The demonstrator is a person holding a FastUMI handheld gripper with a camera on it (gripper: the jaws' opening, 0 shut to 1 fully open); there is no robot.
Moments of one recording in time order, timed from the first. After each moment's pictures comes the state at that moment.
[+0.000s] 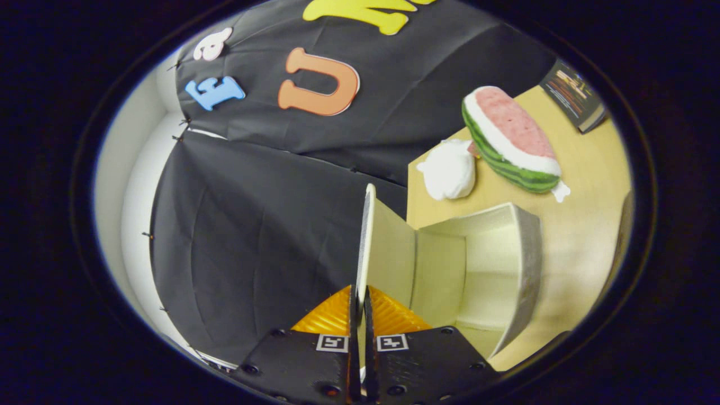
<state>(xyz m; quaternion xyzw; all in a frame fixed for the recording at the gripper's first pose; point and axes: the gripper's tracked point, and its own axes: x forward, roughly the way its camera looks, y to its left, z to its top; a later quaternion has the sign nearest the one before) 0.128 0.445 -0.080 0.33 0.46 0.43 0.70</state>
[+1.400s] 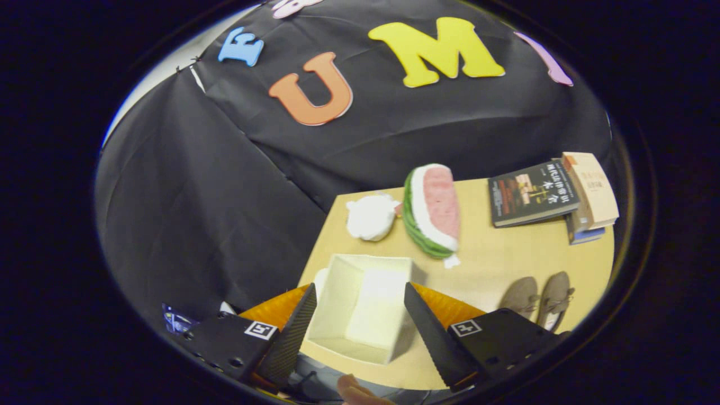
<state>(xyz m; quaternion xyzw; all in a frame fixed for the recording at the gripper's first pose) 0.184 0.292 -0.102 0.09 0.40 0.25 0.87</state>
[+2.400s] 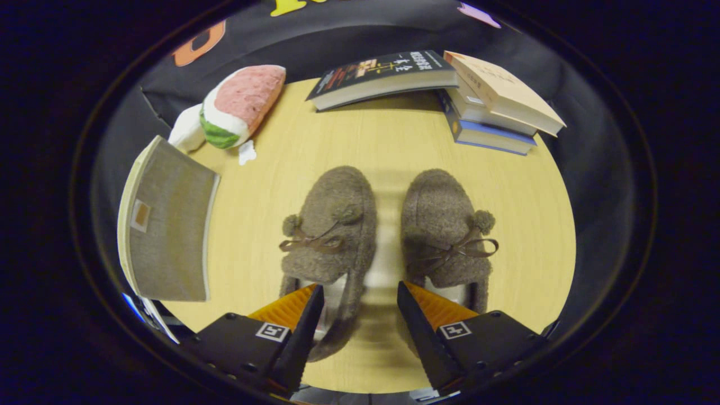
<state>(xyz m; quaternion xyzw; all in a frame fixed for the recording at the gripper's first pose) 0.191 0.040 -0.363 -0.01 0.55 0.04 0.83</state>
